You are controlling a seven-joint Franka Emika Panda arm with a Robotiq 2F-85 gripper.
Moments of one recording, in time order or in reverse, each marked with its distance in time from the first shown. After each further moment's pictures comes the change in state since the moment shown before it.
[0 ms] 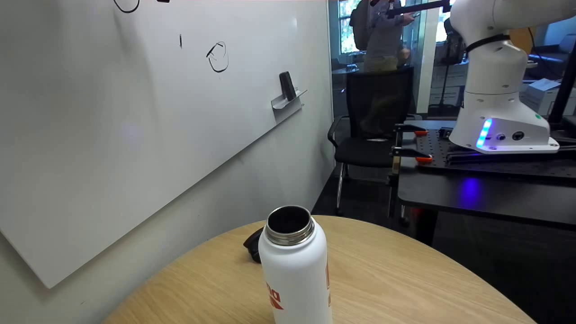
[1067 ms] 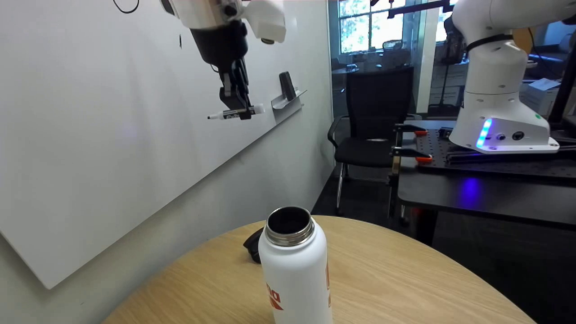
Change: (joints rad) arm -0.130 -0.205 0.087 -0.747 0.325 0.387 0.282
